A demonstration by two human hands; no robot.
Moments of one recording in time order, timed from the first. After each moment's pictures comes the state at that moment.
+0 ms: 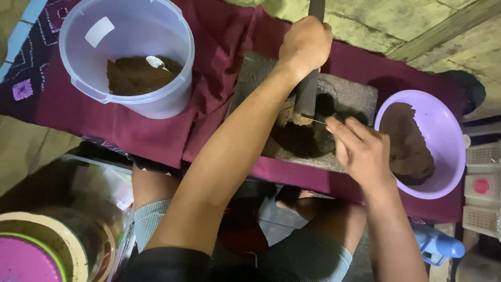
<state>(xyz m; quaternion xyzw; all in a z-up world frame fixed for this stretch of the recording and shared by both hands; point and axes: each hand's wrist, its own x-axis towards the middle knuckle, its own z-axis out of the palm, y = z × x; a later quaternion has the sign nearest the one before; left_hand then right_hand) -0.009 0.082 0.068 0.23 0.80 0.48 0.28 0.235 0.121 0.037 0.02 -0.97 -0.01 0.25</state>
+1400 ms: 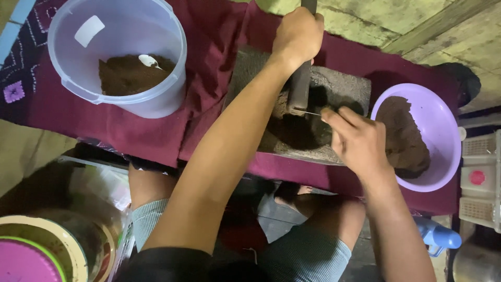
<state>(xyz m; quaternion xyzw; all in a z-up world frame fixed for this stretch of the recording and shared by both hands) -0.017 0.087 0.066 0.22 0.79 0.50 0.28 0.230 0.135 0.034 0.03 -0.98 -0.04 0.21</state>
